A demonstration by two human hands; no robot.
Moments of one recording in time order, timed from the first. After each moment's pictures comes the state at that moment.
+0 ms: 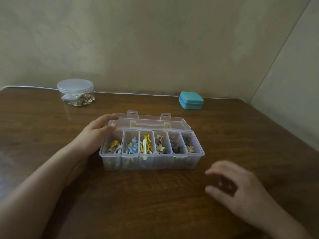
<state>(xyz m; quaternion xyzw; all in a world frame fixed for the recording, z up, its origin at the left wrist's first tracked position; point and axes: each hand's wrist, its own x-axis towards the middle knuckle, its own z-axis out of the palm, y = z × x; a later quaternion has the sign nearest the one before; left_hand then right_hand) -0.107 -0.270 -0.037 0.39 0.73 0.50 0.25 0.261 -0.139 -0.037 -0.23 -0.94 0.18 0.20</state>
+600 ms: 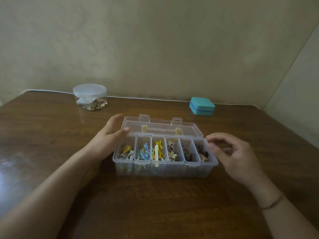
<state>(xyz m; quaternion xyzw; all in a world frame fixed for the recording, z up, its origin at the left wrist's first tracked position) -0.098 -0.268 -0.032 0.37 0.72 0.53 0.24 0.187 -0.104 -0.011 -0.28 -0.86 0.29 0.32</state>
